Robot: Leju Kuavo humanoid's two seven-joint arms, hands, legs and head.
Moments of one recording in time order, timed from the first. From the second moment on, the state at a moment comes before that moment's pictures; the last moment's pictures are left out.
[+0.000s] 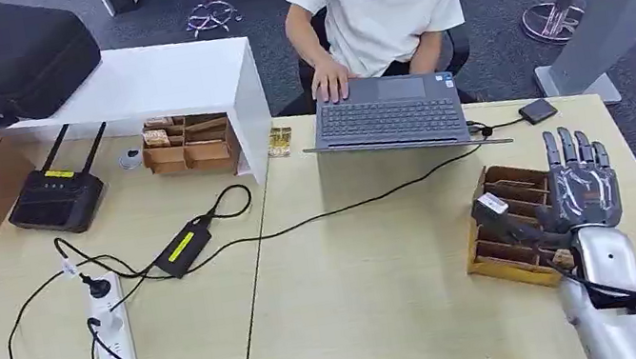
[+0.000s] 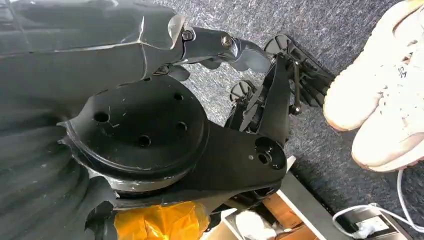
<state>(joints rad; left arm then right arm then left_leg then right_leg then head) -0.05 -0.03 -0.73 -0.13 1.57 0.20 0.05 -0.29 -0.18 -0.06 -1.28 1.51 -0.15 0.14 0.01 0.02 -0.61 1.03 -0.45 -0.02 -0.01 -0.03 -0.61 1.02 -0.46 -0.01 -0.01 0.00</state>
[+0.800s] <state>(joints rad) -0.05 -0.03 -0.73 -0.13 1.57 0.20 0.05 -0.29 -0.21 -0.16 -1.25 1.51 -0.15 0.12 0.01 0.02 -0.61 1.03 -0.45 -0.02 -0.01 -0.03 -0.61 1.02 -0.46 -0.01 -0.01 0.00</state>
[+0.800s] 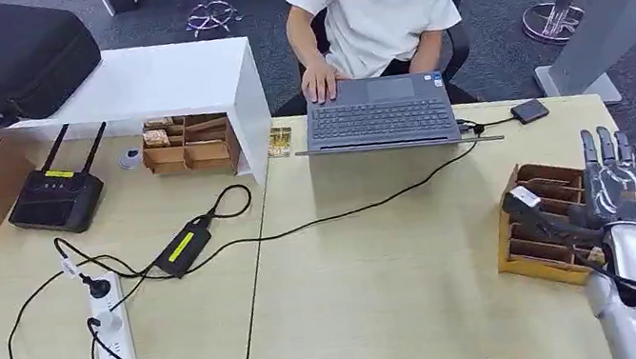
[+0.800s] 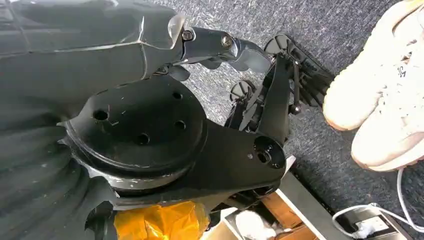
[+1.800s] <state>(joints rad) -0.06 -0.03 -0.73 -0.13 1.57 0.21 0.05 -0.27 -0.18 -0.26 -1.30 1.49 -0.16 -0.05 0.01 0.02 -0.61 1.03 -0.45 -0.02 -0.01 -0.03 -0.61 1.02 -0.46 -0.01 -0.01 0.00</state>
